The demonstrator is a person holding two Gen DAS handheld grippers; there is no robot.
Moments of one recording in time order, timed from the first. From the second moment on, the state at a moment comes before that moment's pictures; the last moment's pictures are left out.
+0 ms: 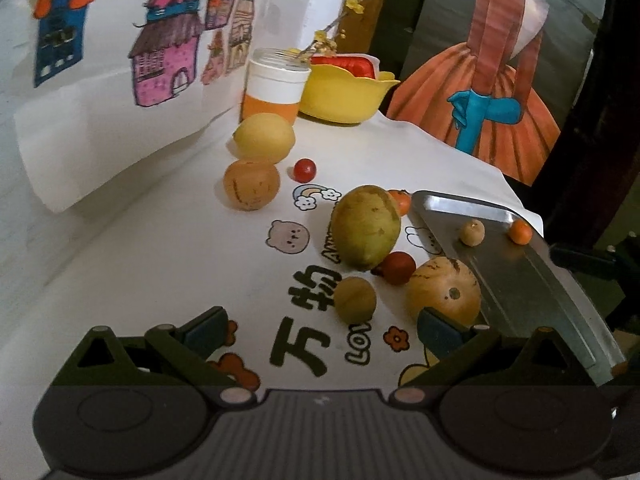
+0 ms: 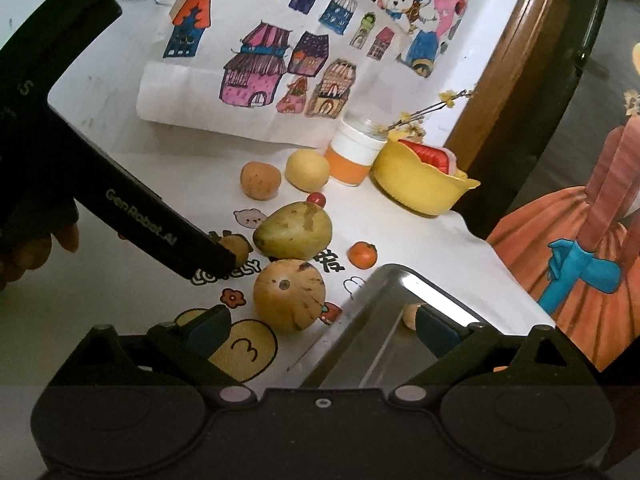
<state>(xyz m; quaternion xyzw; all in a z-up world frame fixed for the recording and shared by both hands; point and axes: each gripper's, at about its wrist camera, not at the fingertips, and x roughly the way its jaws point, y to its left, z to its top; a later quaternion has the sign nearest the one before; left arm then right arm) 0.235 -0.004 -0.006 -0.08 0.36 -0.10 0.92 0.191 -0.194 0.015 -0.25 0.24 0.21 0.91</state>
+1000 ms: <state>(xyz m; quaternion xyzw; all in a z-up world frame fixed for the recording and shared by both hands) 0.245 -0.017 -0.008 -0.03 0.35 -0.12 0.93 0.218 -0.181 -0.001 -0.25 0.26 0.23 0.90</state>
